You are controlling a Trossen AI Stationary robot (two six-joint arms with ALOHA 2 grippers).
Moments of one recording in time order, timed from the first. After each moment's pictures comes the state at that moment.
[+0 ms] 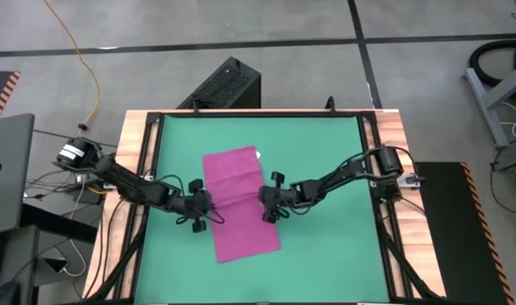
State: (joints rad) left arm -0.33 1.34 0.36 0.00 -0.32 -0.40; right arm 0.13 1.92 0.98 0.14 0.37 0.16
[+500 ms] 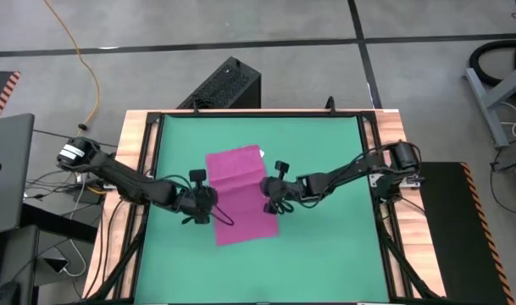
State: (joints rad) left arm -0.32 1.34 0.66 -0.42 -0.59 -0.16; right arm 0.12 1.77 0.98 0.09 0.51 0.06
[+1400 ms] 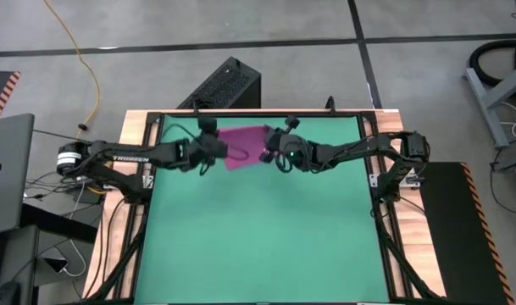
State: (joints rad) left arm 0.26 1.31 0.76 -0.03 -0.80 1.00; right arm -0.17 1.66 0.98 0.45 0.75 -0.39
